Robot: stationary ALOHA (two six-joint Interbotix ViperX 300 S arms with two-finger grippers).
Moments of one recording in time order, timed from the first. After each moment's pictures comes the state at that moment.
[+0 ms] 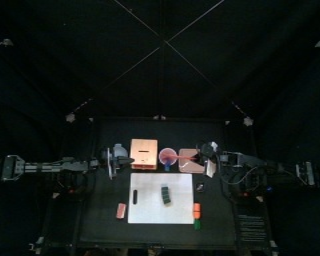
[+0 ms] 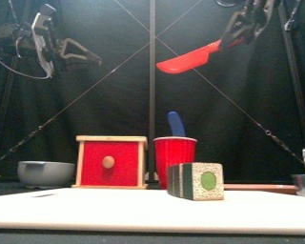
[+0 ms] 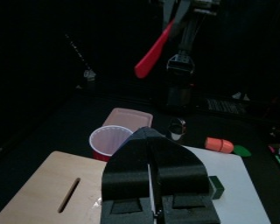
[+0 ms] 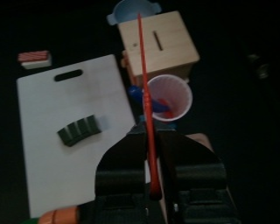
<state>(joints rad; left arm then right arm) 0.14 -0.67 1.12 -0.10 -0.46 0.00 -0.14 -0.71 0.58 -0.14 0.72 0.19</state>
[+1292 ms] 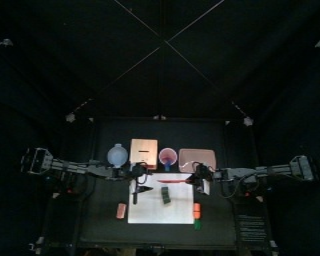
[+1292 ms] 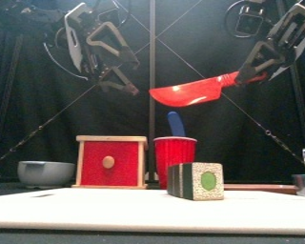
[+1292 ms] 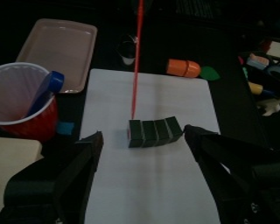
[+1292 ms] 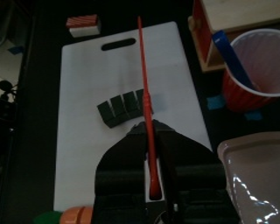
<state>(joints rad) -0.06 -0.25 0.74 -0.14 0.00 0.00 0.02 -0.64 0.99 0.00 0.18 0.20</state>
